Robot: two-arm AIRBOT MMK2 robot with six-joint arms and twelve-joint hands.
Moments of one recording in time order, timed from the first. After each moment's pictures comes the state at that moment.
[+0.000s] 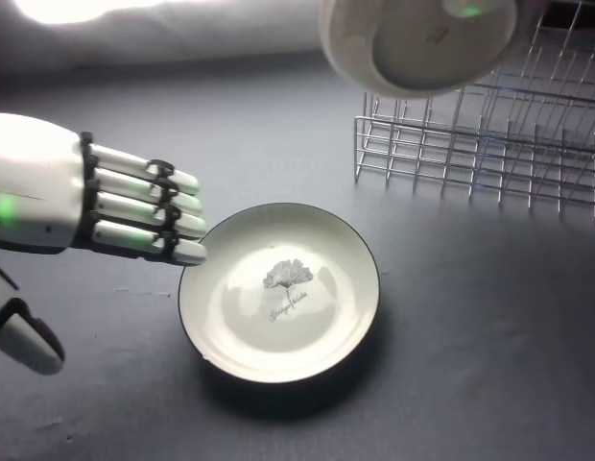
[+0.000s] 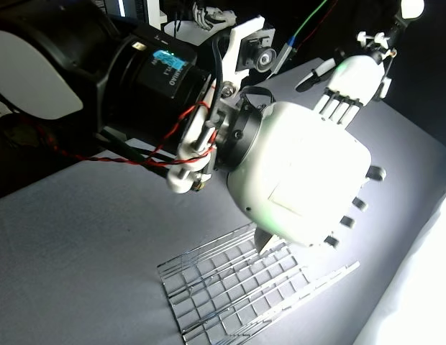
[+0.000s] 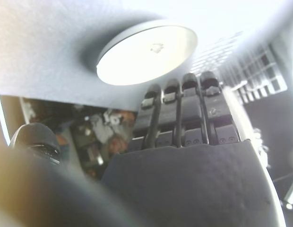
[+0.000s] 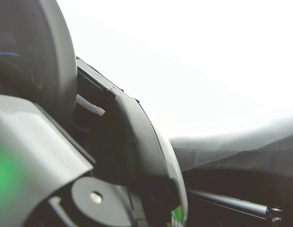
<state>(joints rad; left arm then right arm) 0.43 -0.94 1.52 1.61 -1.07 -0.04 0.07 -1.02 1.20 -0.09 -0.06 -0.20</state>
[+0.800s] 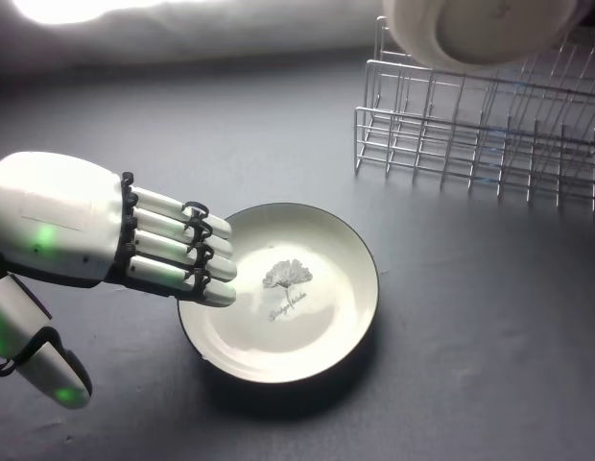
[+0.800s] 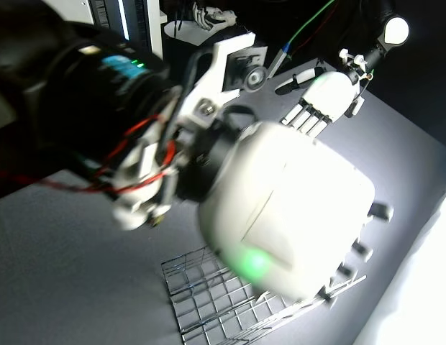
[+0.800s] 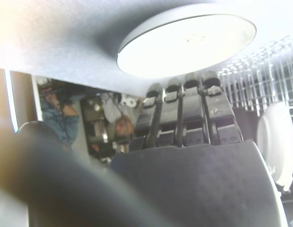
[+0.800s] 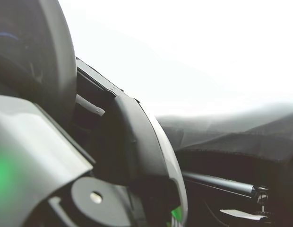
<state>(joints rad) 0.49 -1.03 1.55 1.61 -1.14 -0.13 0.05 -0.97 1.24 -0.22 -0.05 -0.20</state>
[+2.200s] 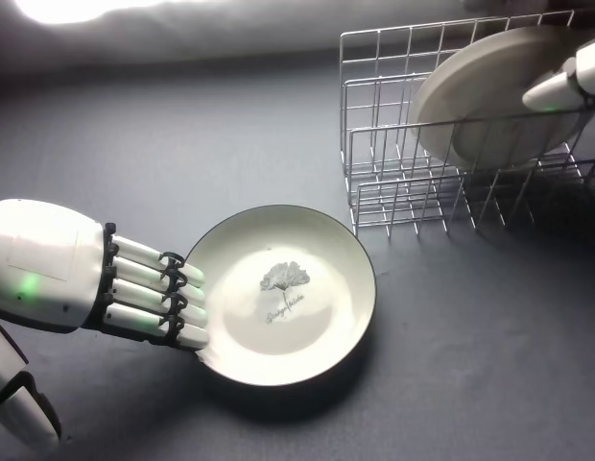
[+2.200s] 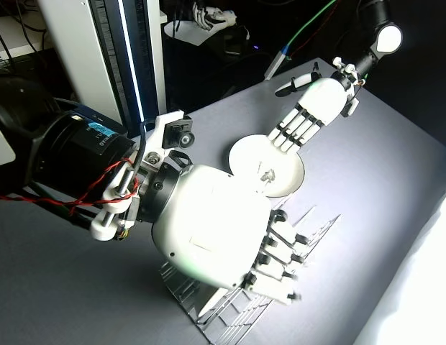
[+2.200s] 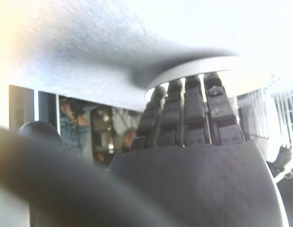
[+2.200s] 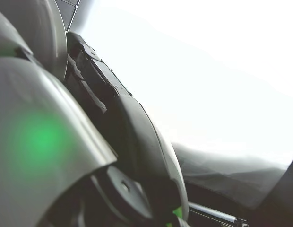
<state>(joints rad) 0.61 -1.05 1.57 1.62 -1.14 -0.08 -0.17 -0.92 1.20 -0.56 0.16 -0.20</state>
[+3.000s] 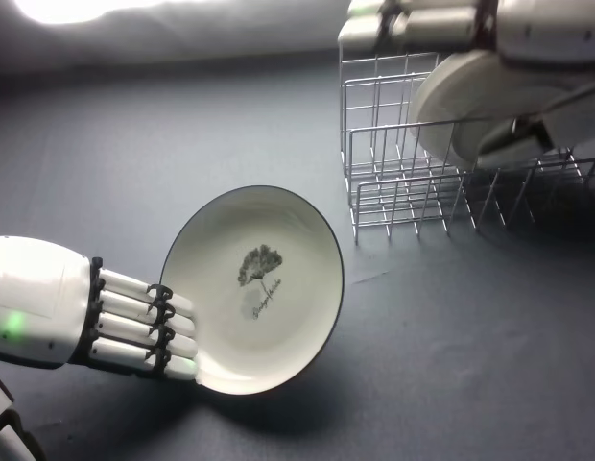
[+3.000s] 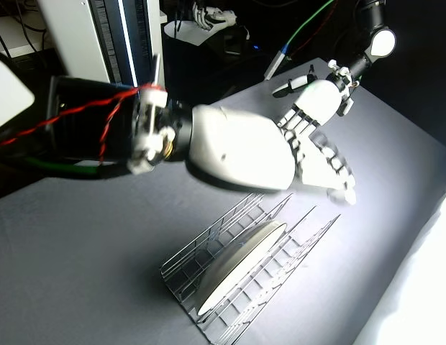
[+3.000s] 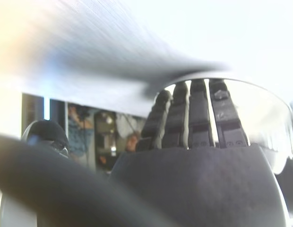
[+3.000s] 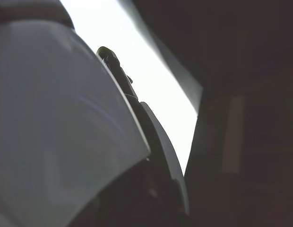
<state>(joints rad) 0.71 -1.05 1.57 1.58 -1.15 -0.03 -0.16 -0.93 1.16 -1.12 0.52 -0.22</state>
